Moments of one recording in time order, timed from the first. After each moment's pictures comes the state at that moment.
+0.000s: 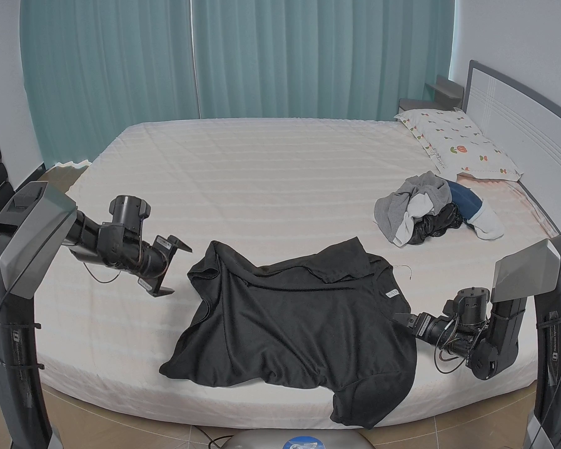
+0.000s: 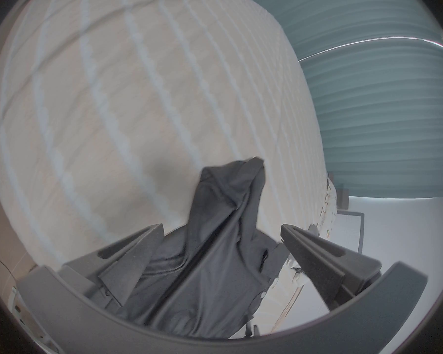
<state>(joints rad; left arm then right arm) -0.06 2.34 -1.43 -0.07 -0.30 -1.16 0.16 2.47 -0.48 -1.45 0.14 0.61</state>
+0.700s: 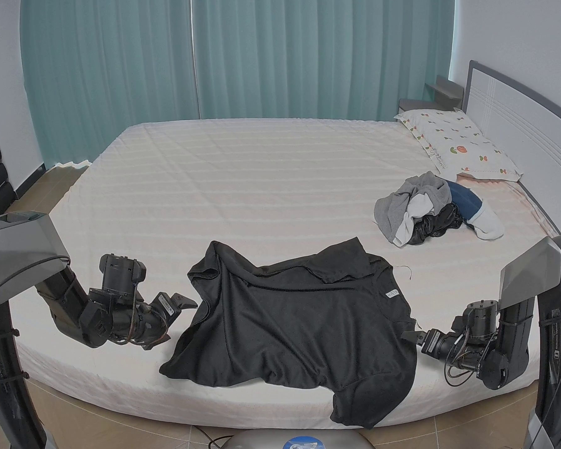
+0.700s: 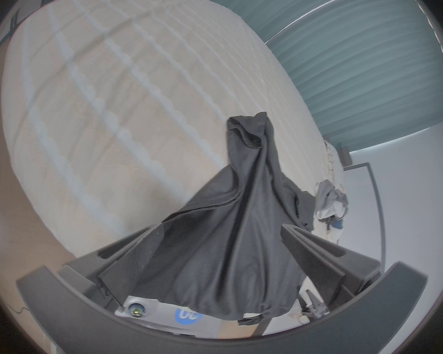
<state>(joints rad) -0.17 2.14 -0.69 -0.65 -0.21 -0.94 0.12 2.47 -0.33 -1.49 0.20 0.63</state>
